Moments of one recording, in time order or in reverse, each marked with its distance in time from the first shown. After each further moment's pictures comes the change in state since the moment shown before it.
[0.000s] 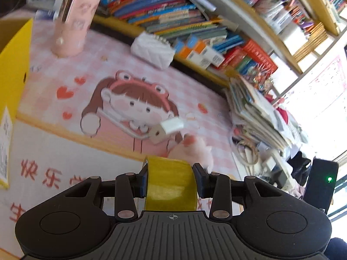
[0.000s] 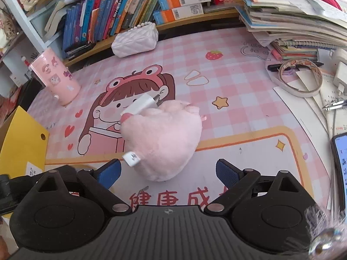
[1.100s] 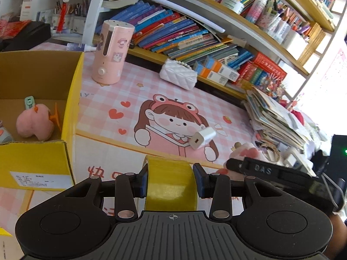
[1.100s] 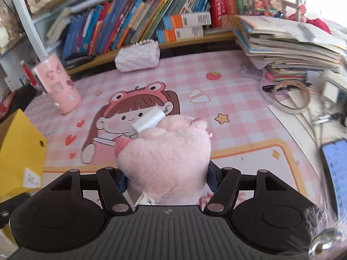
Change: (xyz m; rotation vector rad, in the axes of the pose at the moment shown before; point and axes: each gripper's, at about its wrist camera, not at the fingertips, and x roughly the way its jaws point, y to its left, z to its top) left arm -0.075 0.030 -0.025 0.100 -0.109 0.119; right arm -0.034 0.045 -0.021 -0.046 -0.128 -0.088
